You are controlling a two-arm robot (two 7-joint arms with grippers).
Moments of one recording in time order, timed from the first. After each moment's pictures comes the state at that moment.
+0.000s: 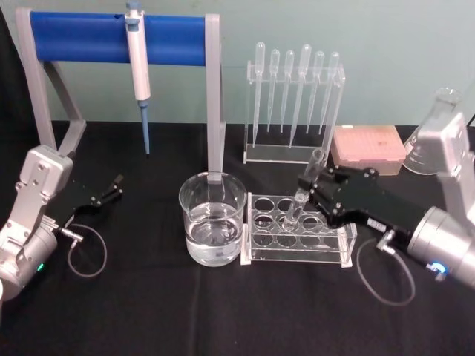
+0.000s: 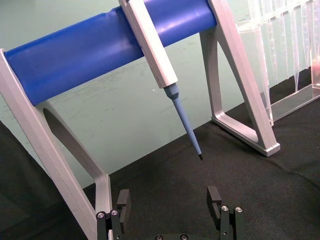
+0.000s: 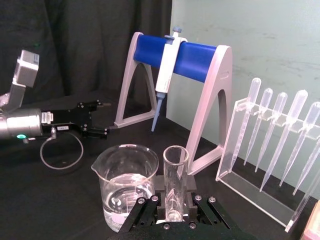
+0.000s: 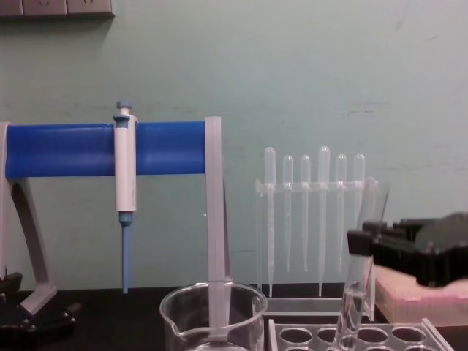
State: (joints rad) left arm -0.20 0.60 0.45 -1.41 -0.25 -0.12 0.03; right arm 0.11 0.60 -0.33 -1.79 0.44 0.11 0.44
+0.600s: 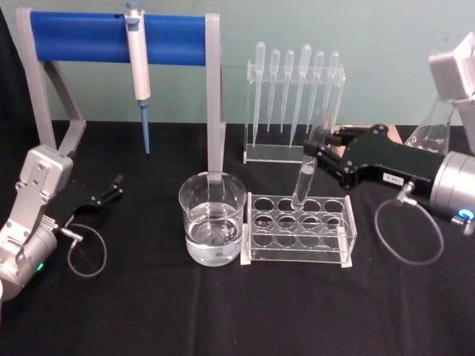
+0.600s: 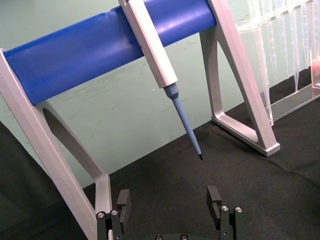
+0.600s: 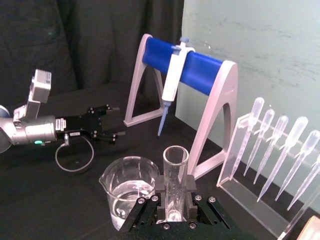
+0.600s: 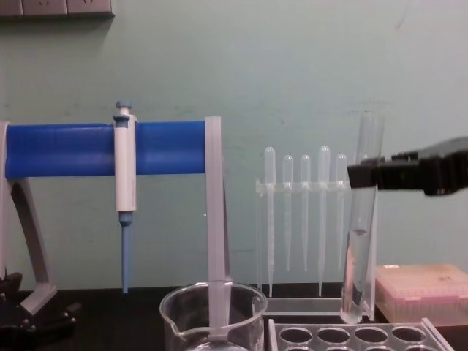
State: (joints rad) left arm -0.20 0.60 0.45 -1.41 -0.25 -0.12 0.03; right arm 0.28 0.69 -0.33 -1.88 0.56 0.38 0.49
